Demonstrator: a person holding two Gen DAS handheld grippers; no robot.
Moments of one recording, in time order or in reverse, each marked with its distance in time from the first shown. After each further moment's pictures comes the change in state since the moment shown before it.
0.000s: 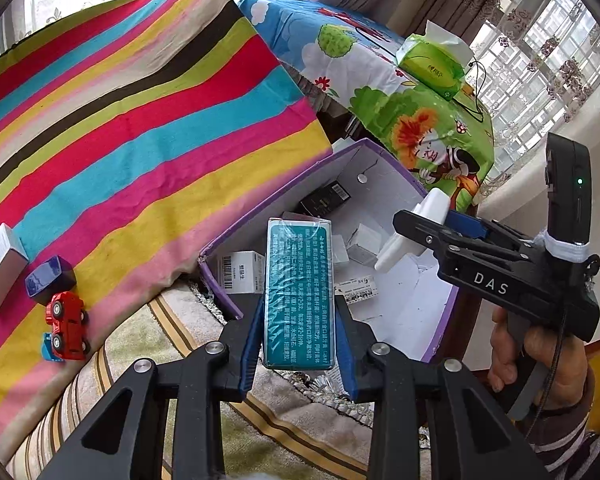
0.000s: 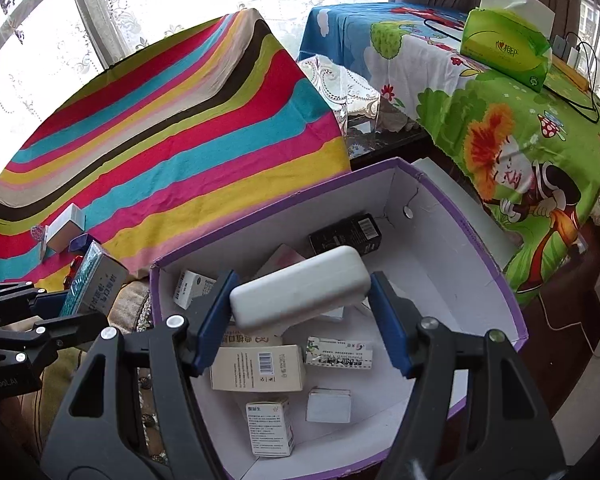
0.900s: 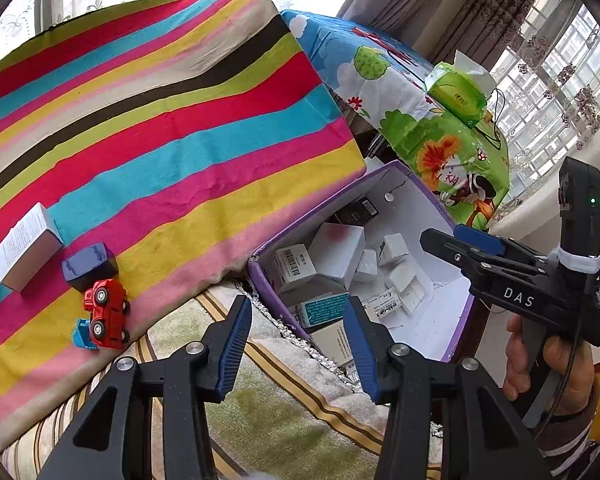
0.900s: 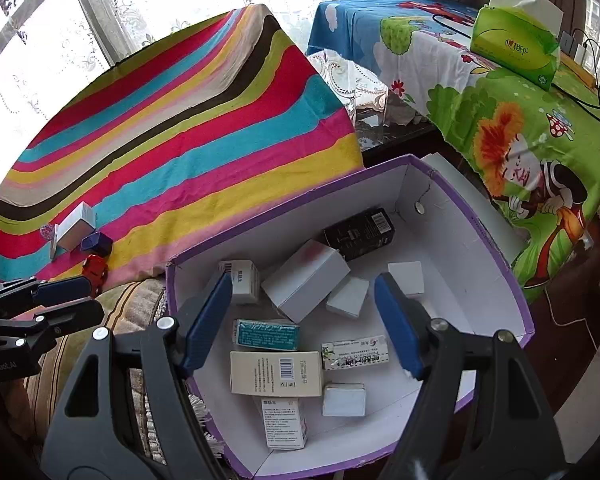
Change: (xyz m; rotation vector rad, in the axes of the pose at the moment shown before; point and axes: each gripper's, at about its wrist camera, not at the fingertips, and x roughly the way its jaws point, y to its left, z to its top) left arm -0.026 0.042 -0.009 -0.086 -0.062 0.046; right arm -0.005 0.016 0.005 -0.017 0.028 0.038
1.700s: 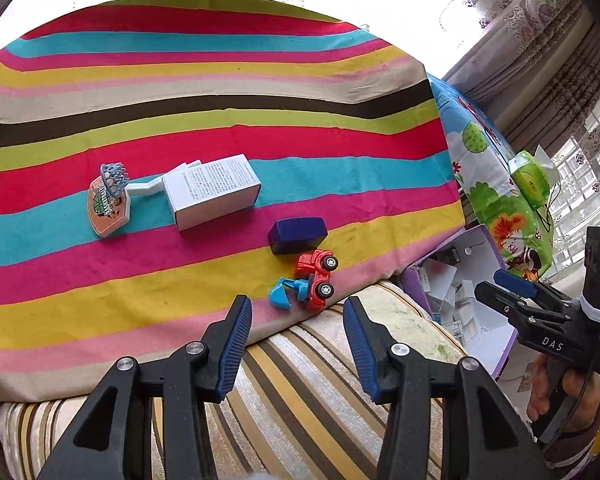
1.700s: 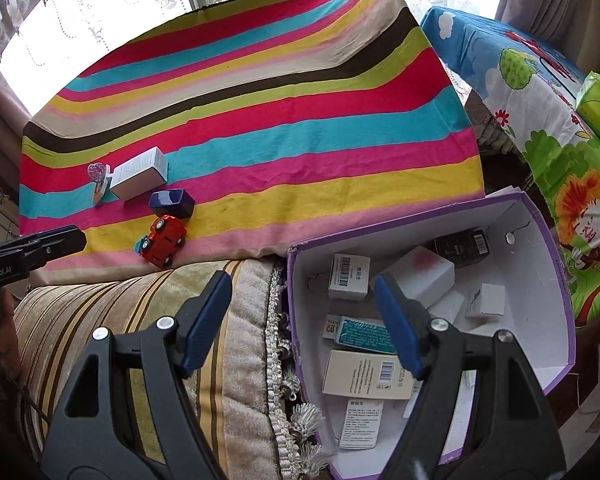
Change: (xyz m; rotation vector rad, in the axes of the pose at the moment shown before) left arm -0.073 0.151 -0.050 -0.282 -0.107 0.120; right arm 0.013 0.124 -0.005 -0.228 0.071 0.092
